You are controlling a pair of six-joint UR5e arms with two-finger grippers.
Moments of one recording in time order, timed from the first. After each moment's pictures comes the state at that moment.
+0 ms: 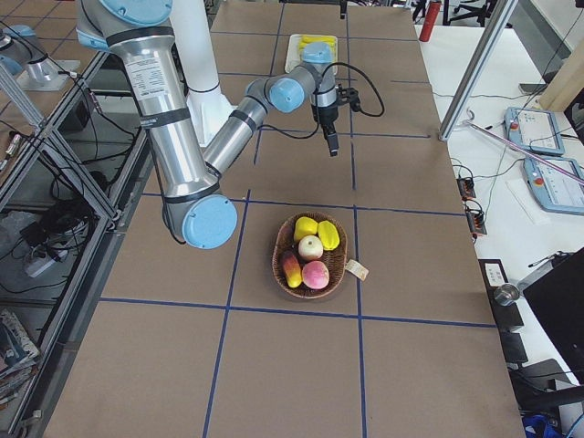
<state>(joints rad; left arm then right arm) -1.30 -1.71 -1.77 -1.49 -2.19 -0.31 0.93 -1.28 2.12 -1.79 2.00 0.62</state>
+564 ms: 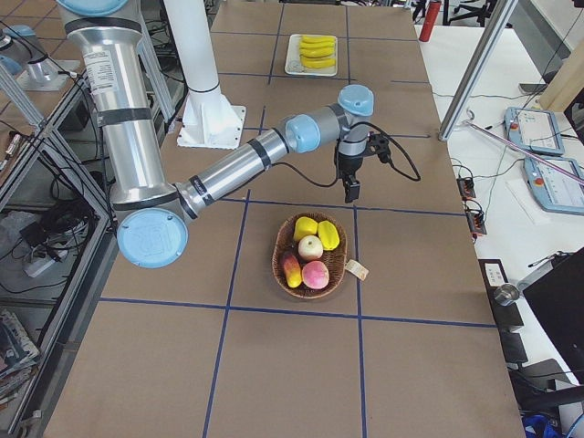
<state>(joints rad) -1.49 -1.66 -1.56 -1.51 -2.37 0.02 1.24 -1.40 1.93 -1.75 2.28 0.24</state>
